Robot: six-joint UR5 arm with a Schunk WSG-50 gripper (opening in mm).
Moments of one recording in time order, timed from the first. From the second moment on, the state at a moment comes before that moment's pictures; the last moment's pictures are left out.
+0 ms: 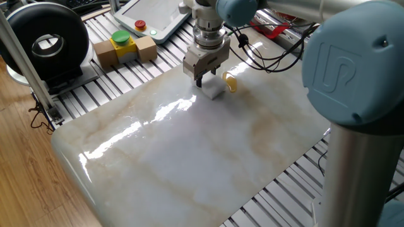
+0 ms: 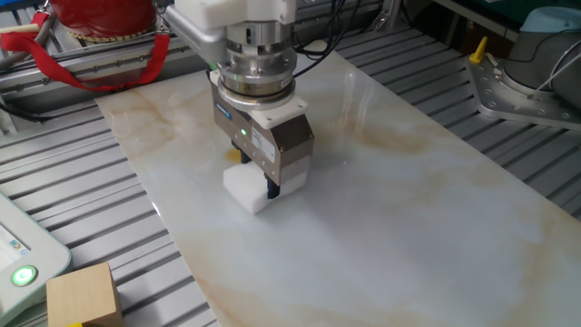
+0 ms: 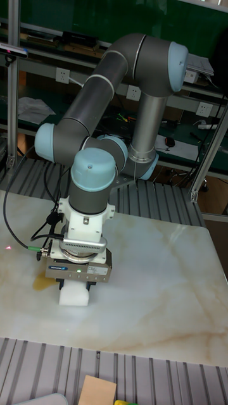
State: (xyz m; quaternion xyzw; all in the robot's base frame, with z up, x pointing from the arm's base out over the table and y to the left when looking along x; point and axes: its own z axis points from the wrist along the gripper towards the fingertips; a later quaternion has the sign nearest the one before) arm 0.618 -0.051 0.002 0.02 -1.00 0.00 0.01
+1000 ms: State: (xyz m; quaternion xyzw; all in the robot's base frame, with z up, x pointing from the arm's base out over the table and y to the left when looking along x) arm 0.605 -0.041 -0.005 -0.01 -1.00 -0.01 0.02
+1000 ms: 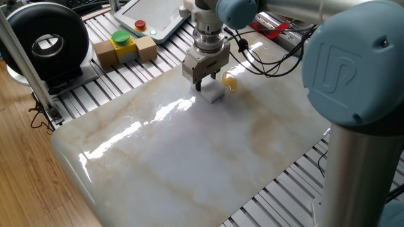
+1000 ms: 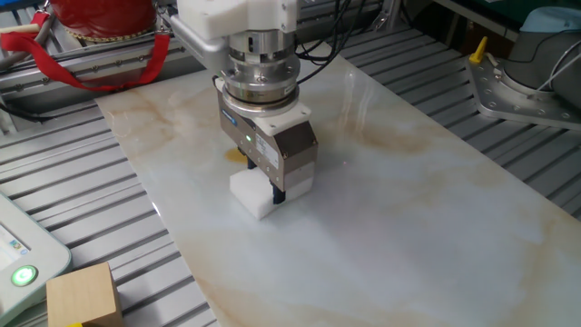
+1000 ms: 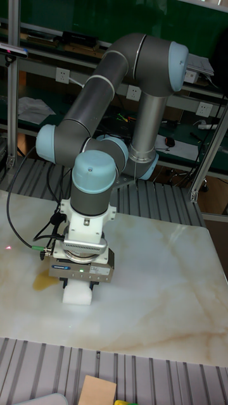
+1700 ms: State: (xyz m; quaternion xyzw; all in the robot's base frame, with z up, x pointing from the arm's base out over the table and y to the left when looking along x) arm 0.594 -0.044 -0.008 -0.02 -1.00 -0.01 0.03
